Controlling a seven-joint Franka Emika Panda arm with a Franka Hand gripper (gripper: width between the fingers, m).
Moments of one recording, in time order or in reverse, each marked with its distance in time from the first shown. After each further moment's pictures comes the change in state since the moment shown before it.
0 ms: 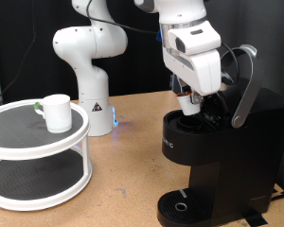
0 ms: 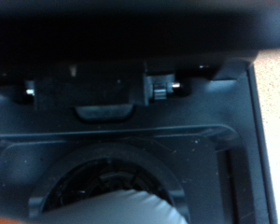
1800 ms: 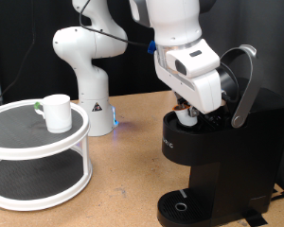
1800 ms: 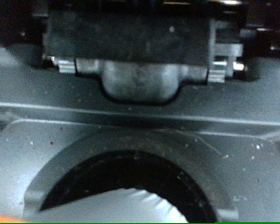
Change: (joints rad) arm -0.011 0.061 -0.011 0.005 0.061 -0.038 -0.185
